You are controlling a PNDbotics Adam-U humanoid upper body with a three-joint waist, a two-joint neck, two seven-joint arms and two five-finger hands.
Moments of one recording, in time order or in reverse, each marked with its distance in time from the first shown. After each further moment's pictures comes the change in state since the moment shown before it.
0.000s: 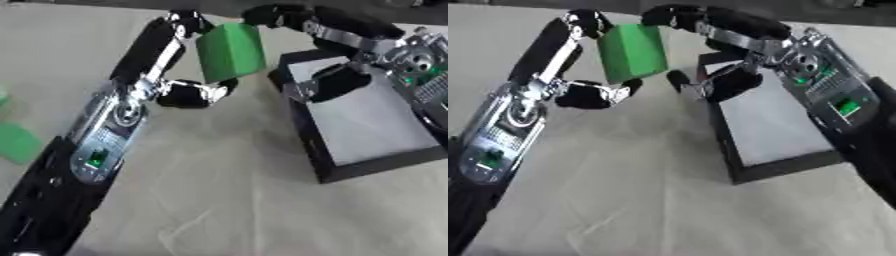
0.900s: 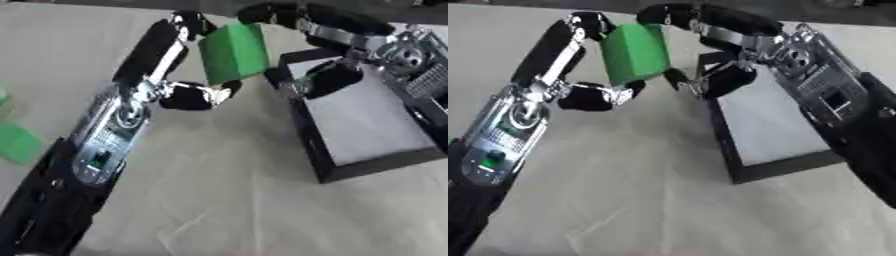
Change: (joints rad) left arm -0.012 -0.011 -0.015 0.006 0.010 -0.008 -0.011; right arm -0.009 0.009 -0.007 0.030 0.017 0.013 -0.018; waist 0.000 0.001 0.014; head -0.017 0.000
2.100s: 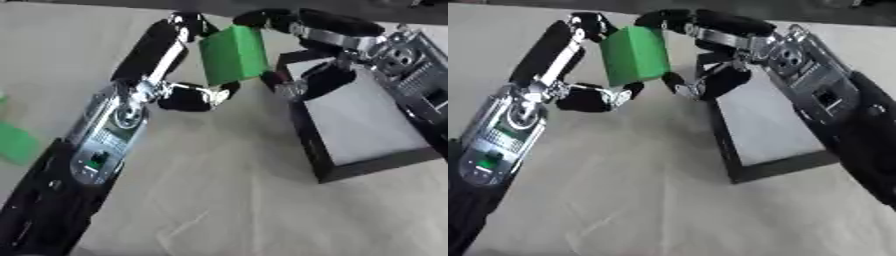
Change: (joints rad) left arm -0.005 -0.008 -0.011 0.004 -0.008 -0.007 -0.006; right arm 0.000 0.008 0.000 0.028 -0.011 0.000 0.073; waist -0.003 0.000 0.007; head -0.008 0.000
